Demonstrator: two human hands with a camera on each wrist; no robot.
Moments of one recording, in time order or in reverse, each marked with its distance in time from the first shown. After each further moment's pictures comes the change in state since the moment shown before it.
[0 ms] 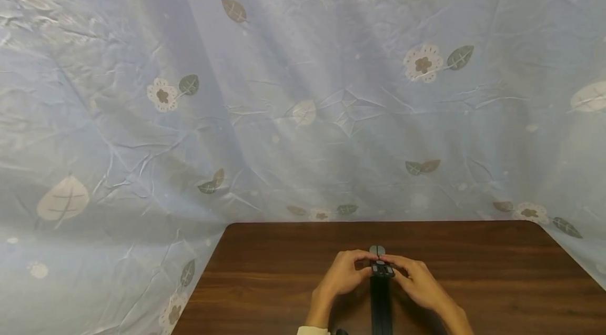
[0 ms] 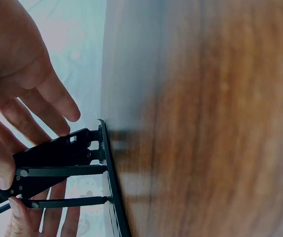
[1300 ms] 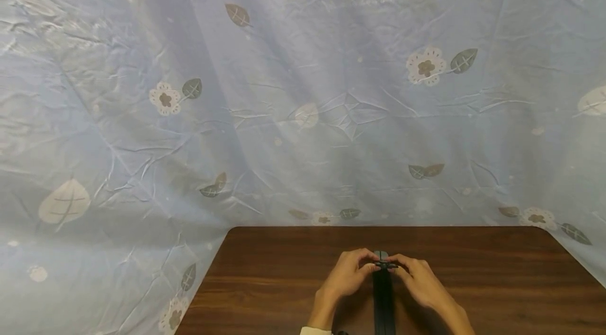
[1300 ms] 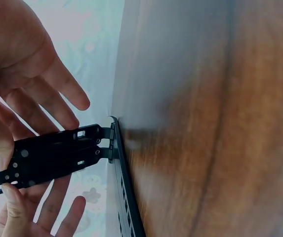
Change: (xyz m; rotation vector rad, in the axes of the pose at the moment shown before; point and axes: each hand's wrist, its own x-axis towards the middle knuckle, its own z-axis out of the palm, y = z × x) left_hand 0.009 0.001 -0.002 0.037 0.029 0.027; right_hand 0.013 -0.008 -0.008 -0.006 -0.001 0.028
